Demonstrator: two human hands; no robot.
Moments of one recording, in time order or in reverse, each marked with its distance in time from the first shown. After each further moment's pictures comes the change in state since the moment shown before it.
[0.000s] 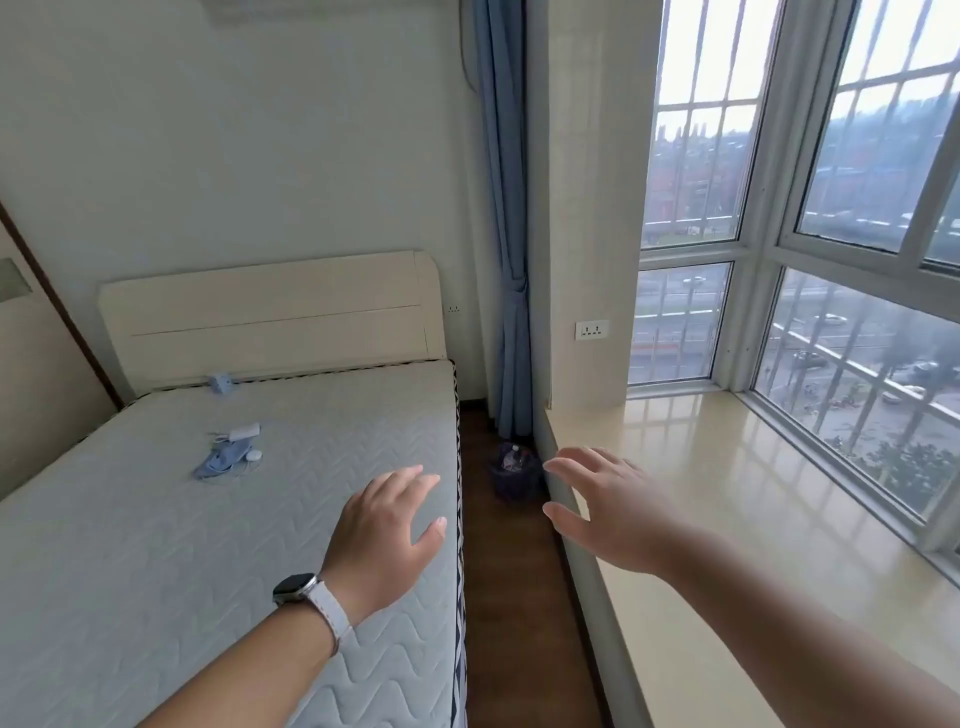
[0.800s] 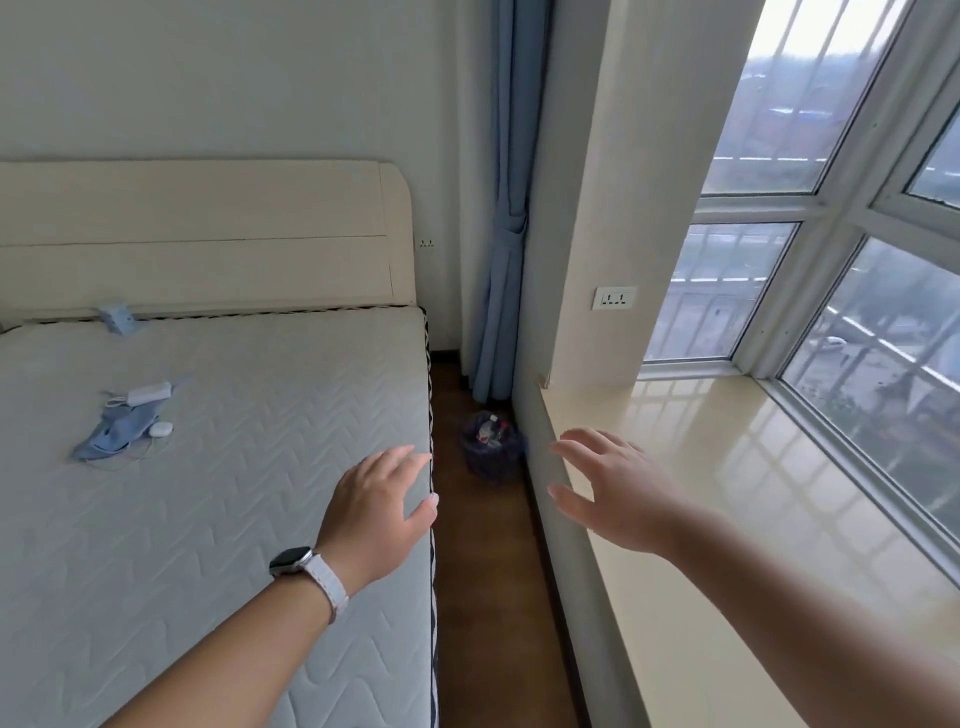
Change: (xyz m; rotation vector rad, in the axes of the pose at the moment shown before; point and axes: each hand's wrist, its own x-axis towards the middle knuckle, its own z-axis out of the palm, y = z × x) left_hand 0.244 -0.155 0.158 -0.110 -0.108 -0.062; right_hand 0.275 0.110 0.113 -0.066 -0.196 0.099
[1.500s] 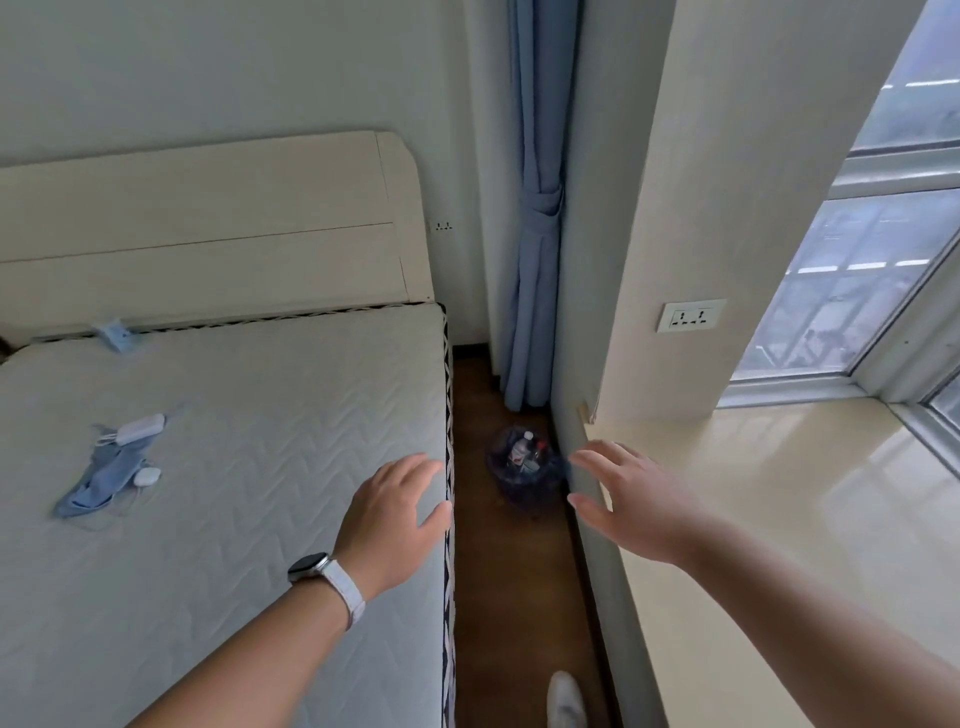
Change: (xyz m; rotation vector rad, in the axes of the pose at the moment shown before) left_hand 0.268 -0.062 0.100 -0.033 -0.127 -0.076; right_hand 0.272 0.149 0.056 0.139 -0.066 0.000
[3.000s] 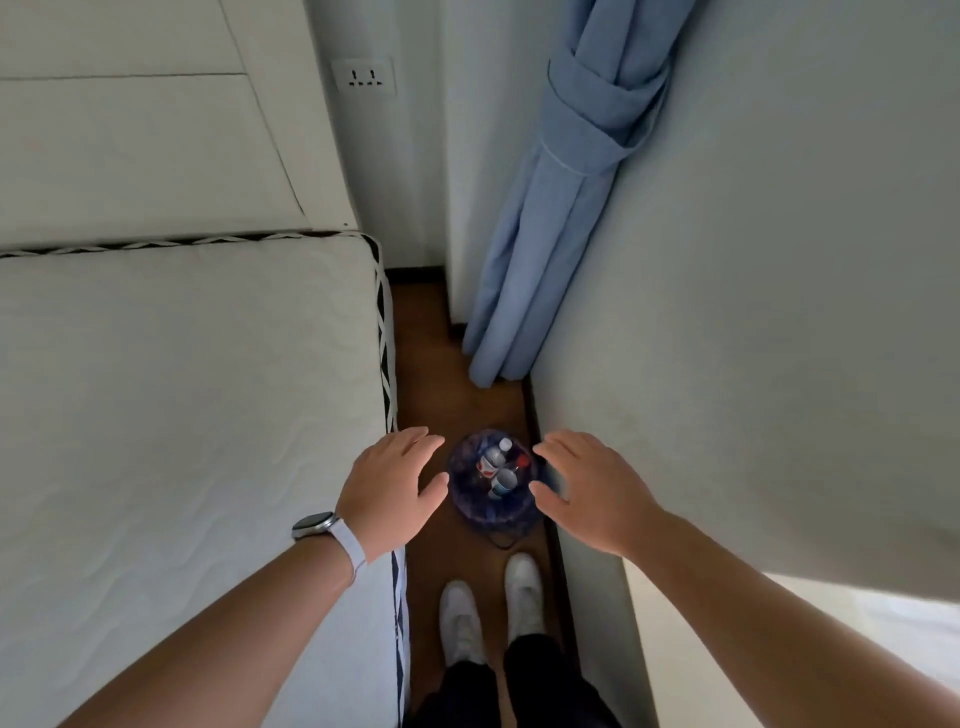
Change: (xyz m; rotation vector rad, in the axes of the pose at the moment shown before) left_hand 0.508 -0.190 0.202 -0.049 -0.391 -0.030; right_hand 0.506 0.179 0.123 0.033 -0.222 0.073
